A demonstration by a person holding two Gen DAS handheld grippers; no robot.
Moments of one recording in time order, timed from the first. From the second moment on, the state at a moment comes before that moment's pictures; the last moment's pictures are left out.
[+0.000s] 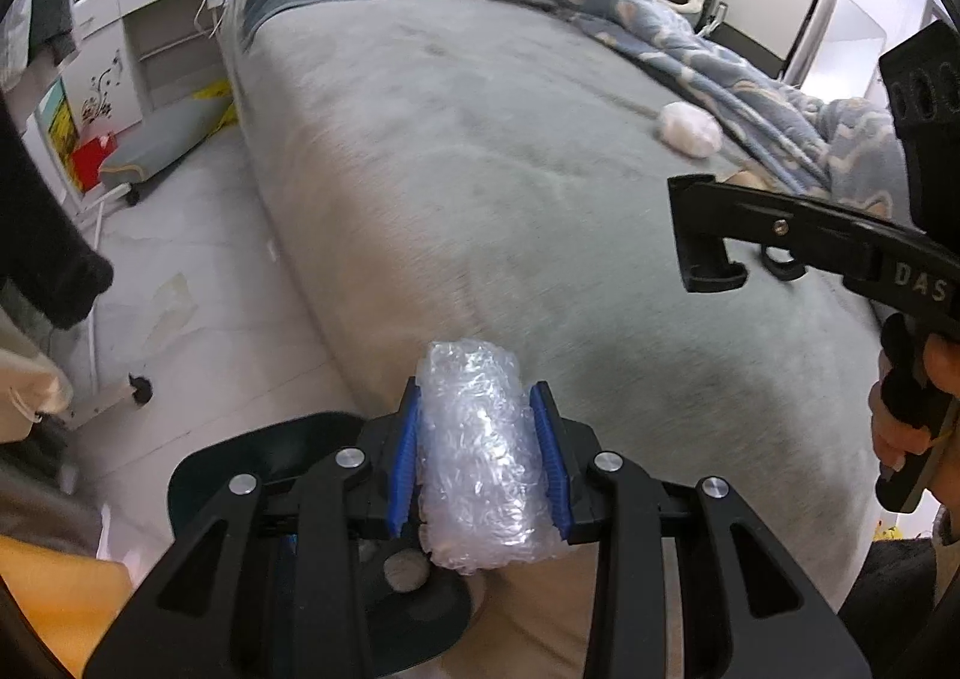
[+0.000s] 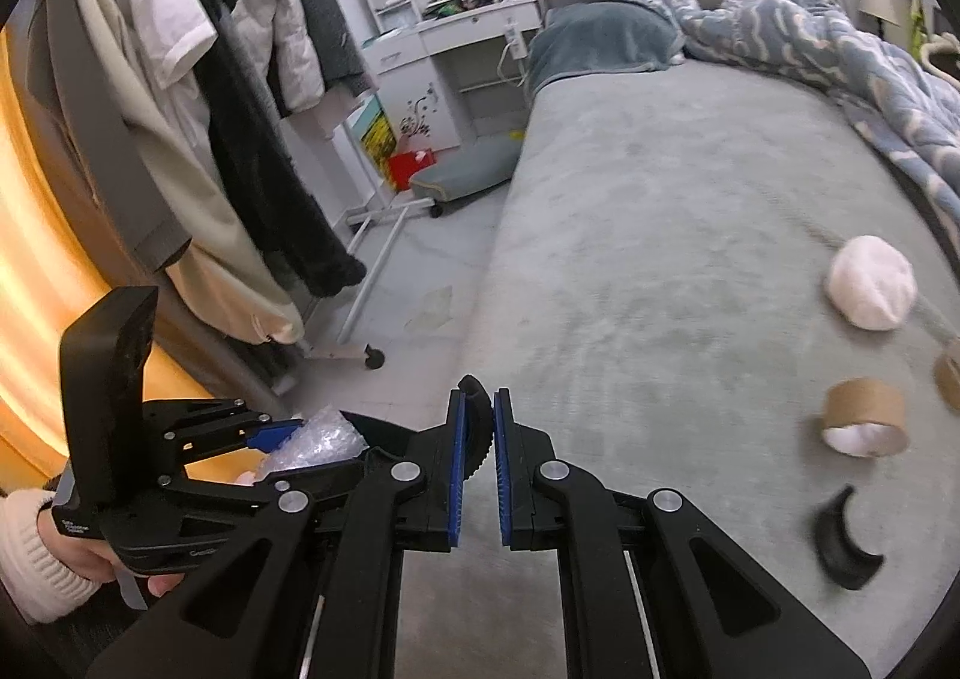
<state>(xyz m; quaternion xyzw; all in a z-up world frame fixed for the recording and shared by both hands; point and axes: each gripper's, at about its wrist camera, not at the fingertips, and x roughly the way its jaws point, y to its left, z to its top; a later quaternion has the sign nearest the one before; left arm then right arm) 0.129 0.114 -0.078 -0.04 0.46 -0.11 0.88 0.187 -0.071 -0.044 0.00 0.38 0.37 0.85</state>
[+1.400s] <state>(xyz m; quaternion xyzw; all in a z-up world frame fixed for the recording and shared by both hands) 0.081 0.274 -0.161 -0.10 0.59 -0.06 0.80 0.168 0.127 -0.130 -0.10 0.49 0.43 0.75</state>
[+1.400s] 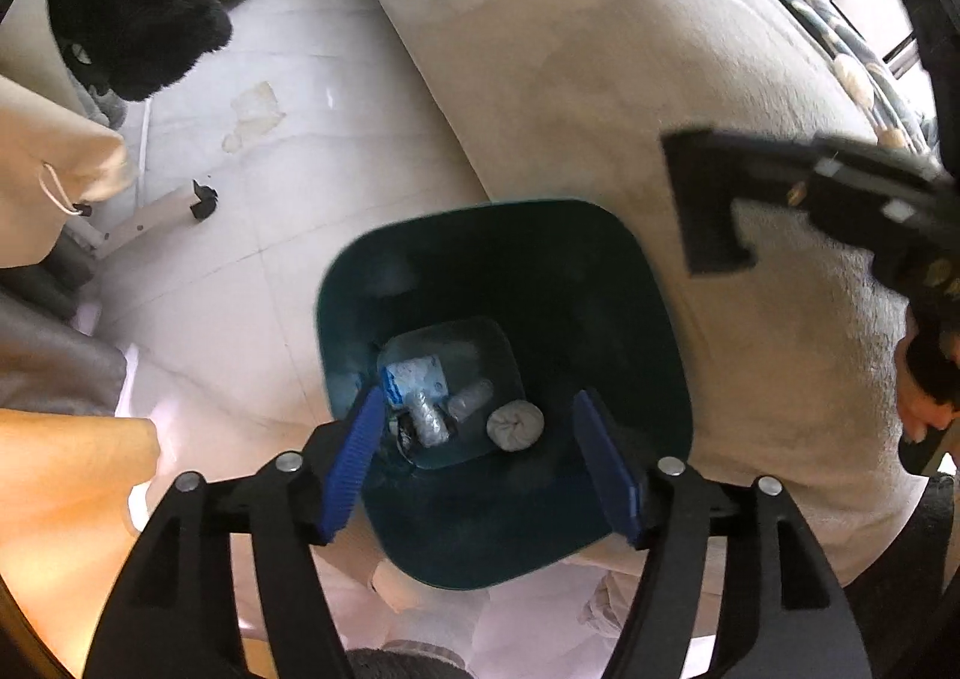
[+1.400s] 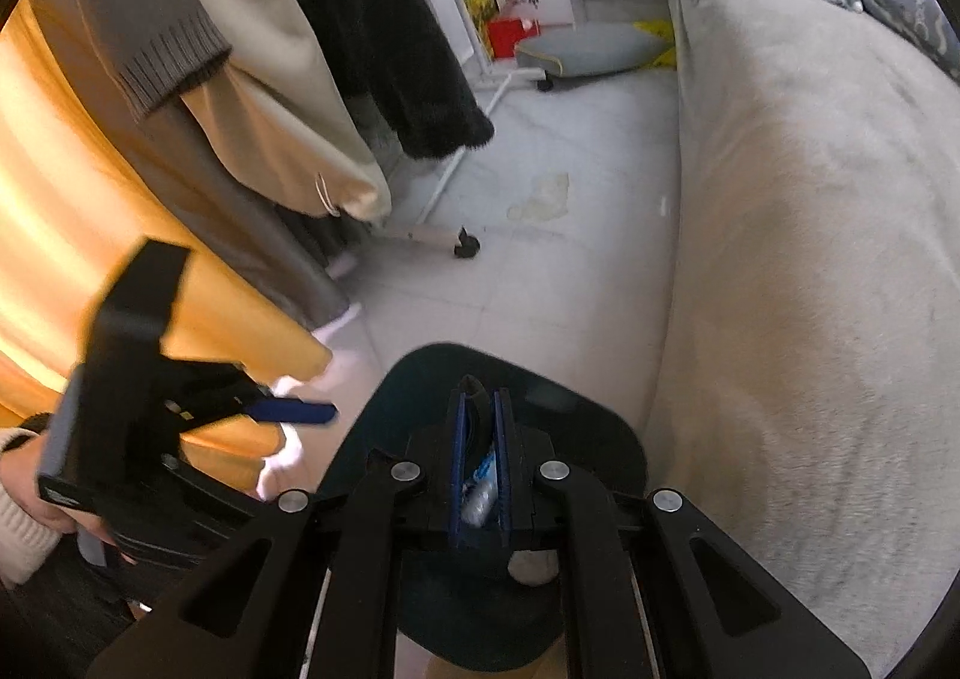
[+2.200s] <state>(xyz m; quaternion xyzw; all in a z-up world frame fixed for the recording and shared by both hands) 0.066 0.328 -0.117 -0.12 0.47 -0.03 0.87 0.162 0.163 -0.210 -0.15 0.58 0.41 0.69</state>
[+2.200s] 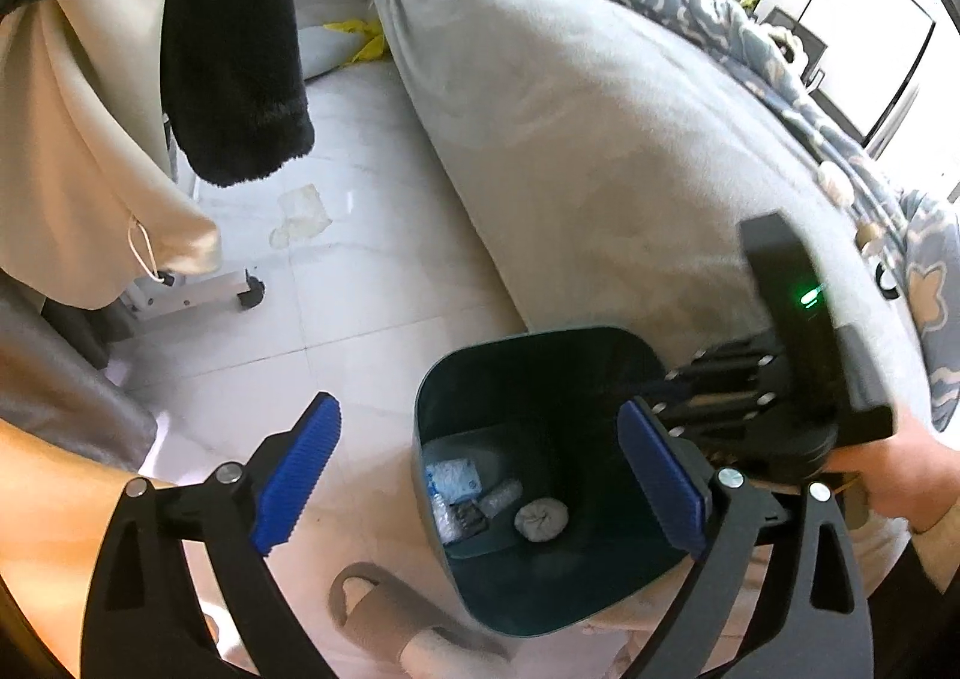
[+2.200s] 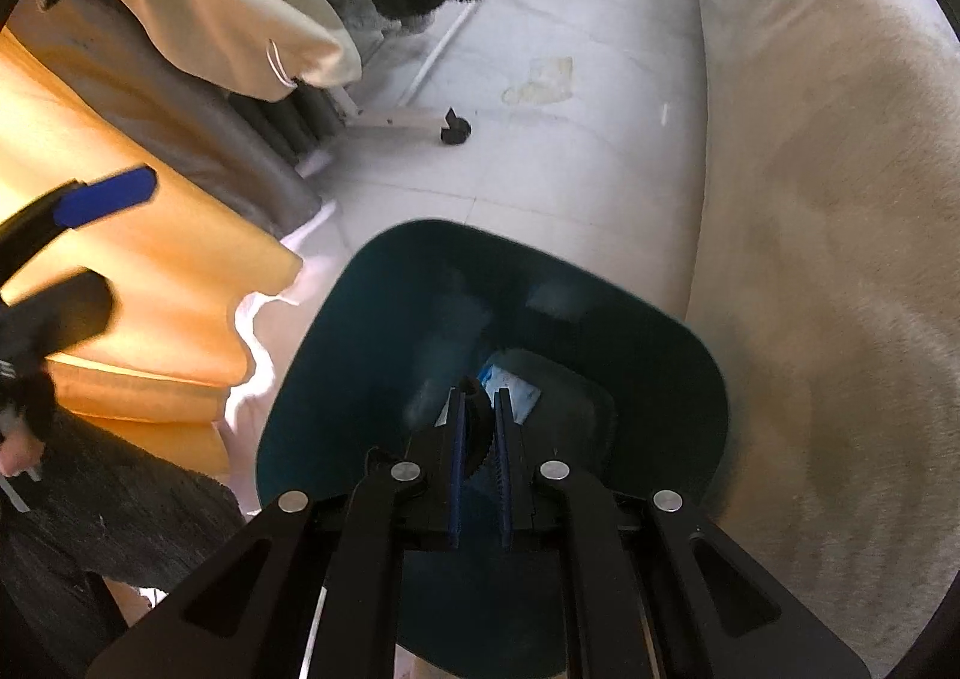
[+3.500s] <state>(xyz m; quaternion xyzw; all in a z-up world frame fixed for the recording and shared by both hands) 0.081 0.302 -0.009 -0.15 0.29 -0.01 0.95 0.154 0.124 -0.131 -0.14 0.52 0.43 0.73</state>
